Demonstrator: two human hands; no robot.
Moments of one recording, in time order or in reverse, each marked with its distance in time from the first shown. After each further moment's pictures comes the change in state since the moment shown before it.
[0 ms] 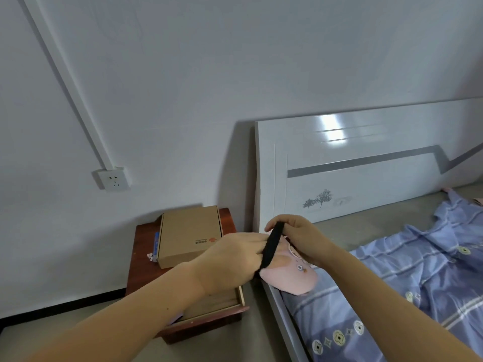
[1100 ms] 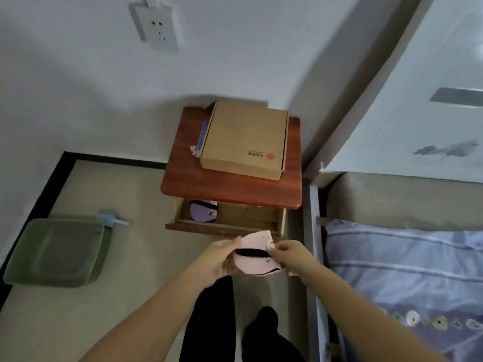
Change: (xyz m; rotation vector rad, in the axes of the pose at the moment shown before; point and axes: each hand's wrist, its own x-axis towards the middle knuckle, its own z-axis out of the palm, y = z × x) left_hand -0.192 -0.024 0.216 -1.634 0.395 -2.156; right_hand 0.070 0.224 0.130 -0.274 -0.317 0.767
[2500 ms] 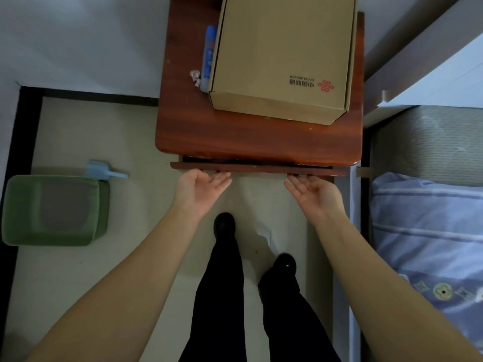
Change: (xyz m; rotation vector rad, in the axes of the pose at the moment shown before) left_hand 0.136 0.043 -0.111 -0.886 0.051 0.044; right_hand 0.147 -0.007 0.046 1.454 0.118 0.084
